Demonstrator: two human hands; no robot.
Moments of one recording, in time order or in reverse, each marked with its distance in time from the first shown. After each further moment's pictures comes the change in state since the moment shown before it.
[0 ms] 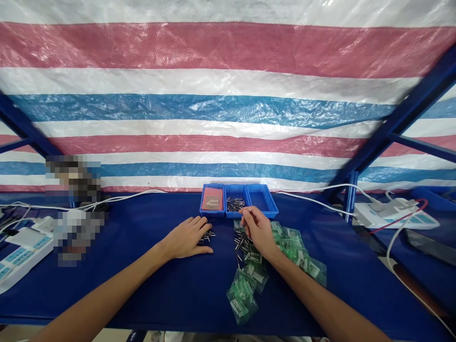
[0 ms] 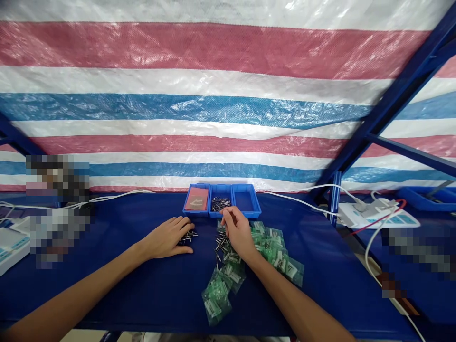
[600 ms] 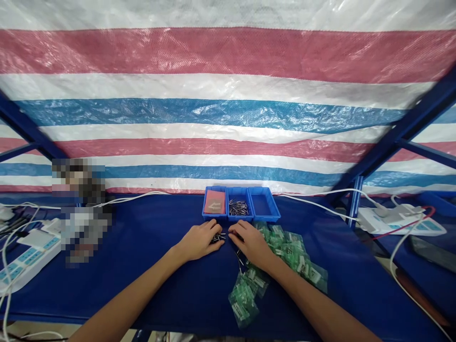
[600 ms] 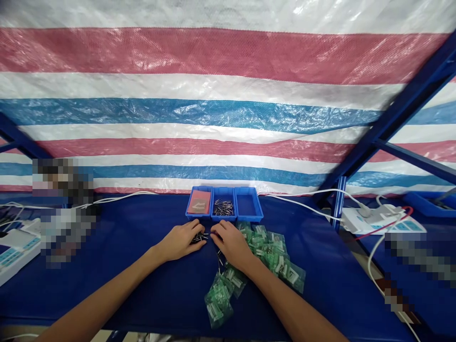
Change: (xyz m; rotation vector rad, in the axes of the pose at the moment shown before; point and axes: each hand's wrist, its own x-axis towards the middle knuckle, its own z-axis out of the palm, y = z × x) left_hand 0.025 0.020 0.008 -0.145 -0.048 -0.152; right_hand -0.009 0.010 0.001 -0.770 -0.376 -0.397
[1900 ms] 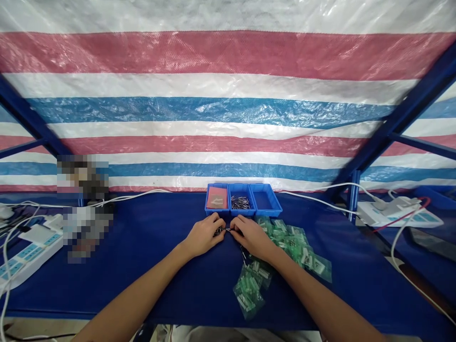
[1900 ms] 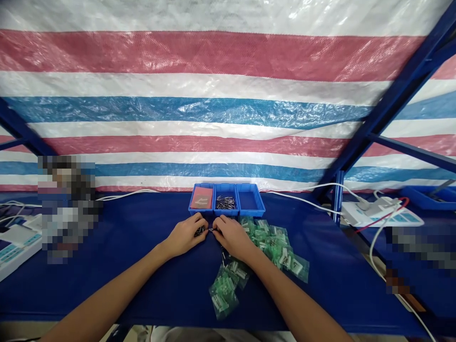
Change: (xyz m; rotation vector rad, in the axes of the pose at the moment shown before) left_hand -0.001 0.002 0.017 -0.083 0.151 -0.061; right_hand 0.003 0.001 0.004 -0.169 -0.093 -0.085
